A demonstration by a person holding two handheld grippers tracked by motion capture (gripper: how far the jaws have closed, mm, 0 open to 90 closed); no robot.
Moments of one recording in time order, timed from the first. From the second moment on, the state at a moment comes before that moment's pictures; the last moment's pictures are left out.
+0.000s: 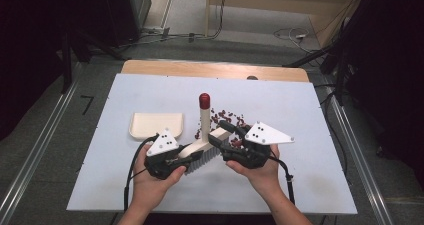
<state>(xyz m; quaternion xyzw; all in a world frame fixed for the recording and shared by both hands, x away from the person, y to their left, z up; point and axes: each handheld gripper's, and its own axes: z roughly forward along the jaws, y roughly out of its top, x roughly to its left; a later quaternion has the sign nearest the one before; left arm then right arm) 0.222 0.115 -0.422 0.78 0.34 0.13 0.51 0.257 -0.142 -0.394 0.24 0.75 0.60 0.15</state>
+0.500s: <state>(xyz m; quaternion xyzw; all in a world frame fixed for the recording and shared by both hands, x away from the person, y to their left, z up) 0.225 0.147 -0.427 0.83 0.22 0.08 0.50 0.285 -0.159 -0.401 0.17 0.84 0.51 0.06</state>
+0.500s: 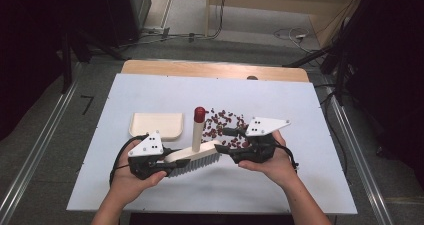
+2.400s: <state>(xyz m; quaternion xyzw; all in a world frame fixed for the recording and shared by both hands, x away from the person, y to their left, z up) 0.234 0.204 -0.444 0.72 0.34 0.11 0.59 0.313 -0.187 -0.416 0.28 0.83 0.48 0.06</state>
